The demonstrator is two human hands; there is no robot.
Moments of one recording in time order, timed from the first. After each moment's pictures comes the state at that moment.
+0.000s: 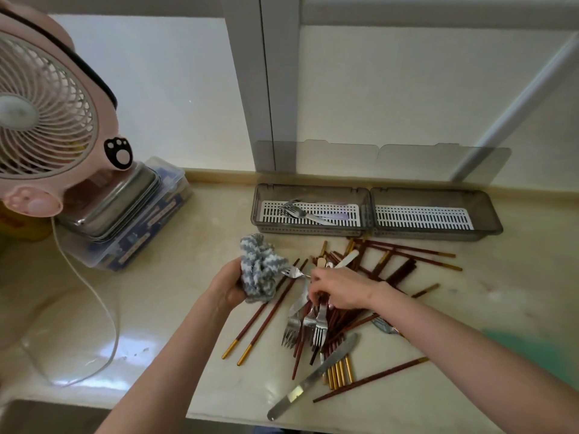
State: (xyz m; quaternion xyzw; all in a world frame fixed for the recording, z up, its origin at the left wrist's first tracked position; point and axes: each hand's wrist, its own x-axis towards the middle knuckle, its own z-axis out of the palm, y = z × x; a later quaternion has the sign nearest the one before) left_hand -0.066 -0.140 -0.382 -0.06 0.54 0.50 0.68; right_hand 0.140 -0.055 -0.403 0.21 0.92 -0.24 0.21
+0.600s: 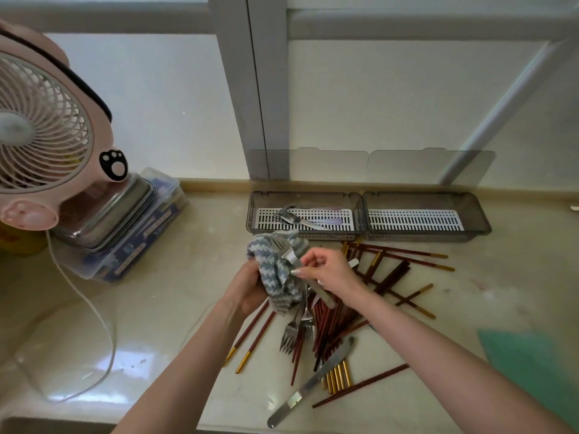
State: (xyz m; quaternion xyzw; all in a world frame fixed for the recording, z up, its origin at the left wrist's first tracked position) left_hand -0.038 -0.133 -0.381 0.08 0.47 0.53 0.70; right_hand 0.121 -0.071 -0.372 0.46 0.64 -0.59 -0.17
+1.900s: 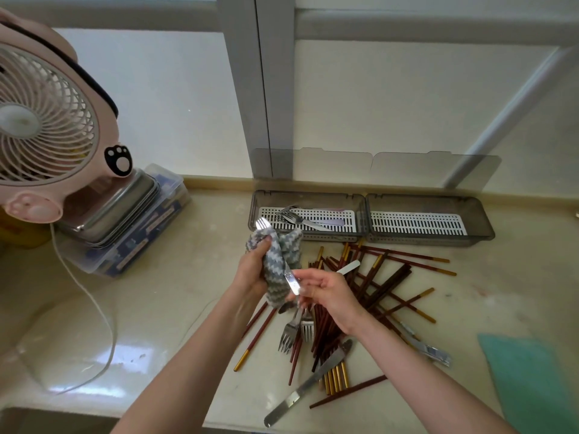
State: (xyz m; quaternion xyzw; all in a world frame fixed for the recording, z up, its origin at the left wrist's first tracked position) left_hand -0.036 -0.110 -0.382 -0.02 0.57 0.54 0.61; right_hand 0.130 -0.104 -0.385 0.38 0.50 -0.75 -0.20
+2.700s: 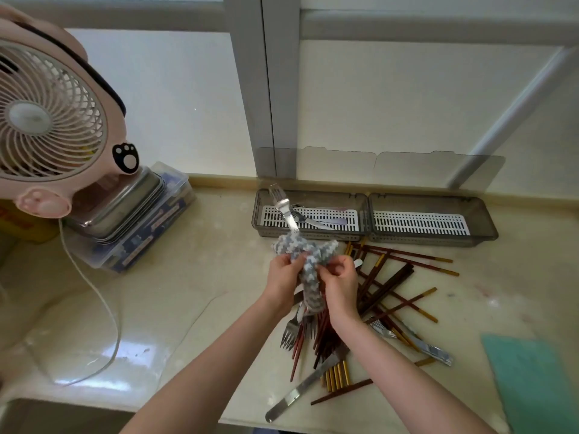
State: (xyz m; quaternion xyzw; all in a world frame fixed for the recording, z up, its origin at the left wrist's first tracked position) left_hand 0.017 -0.126 -0.367 0.12 0.59 0.55 0.58; right_hand 0.112 -0.109 -0.387 0.58 0.38 -0.59 -0.40
